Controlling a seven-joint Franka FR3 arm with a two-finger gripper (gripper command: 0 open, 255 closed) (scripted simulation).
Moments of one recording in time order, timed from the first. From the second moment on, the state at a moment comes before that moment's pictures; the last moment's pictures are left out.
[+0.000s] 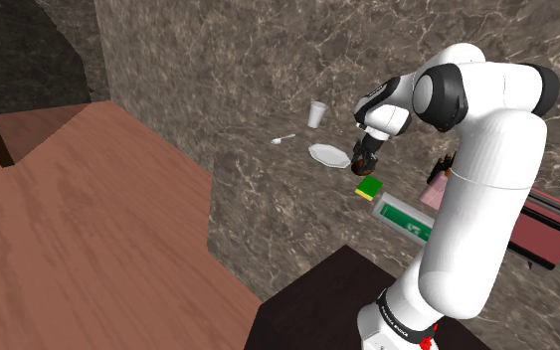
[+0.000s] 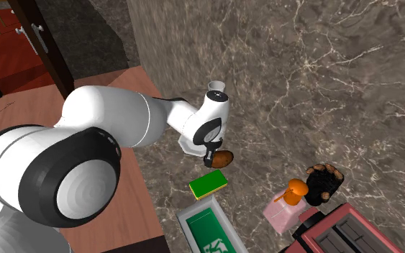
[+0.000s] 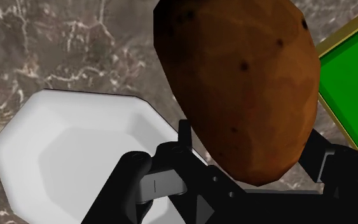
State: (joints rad) arm 0.14 0.31 -0.91 -2.09 0.41 2.29 -2.08
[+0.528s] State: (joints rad) arm 0.18 0.25 -0.96 -2.06 0.33 2.23 -2.03
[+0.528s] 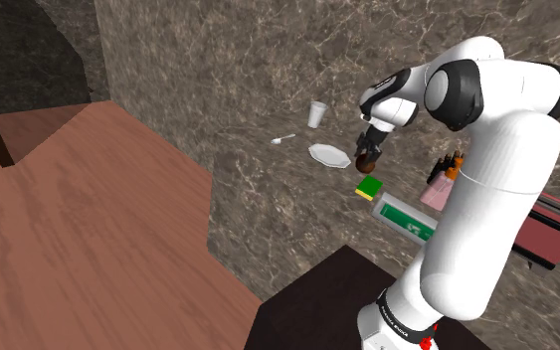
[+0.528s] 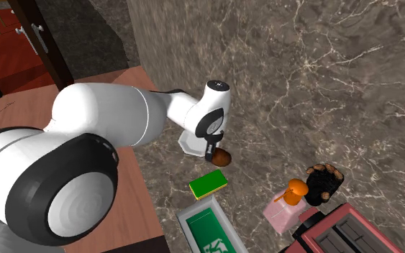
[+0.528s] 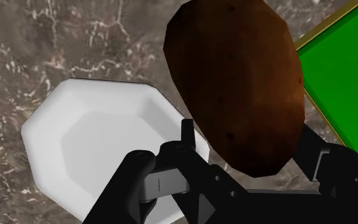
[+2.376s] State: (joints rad) arm 0.25 0.05 -1.02 -1.83 0.11 1.90 -1.87
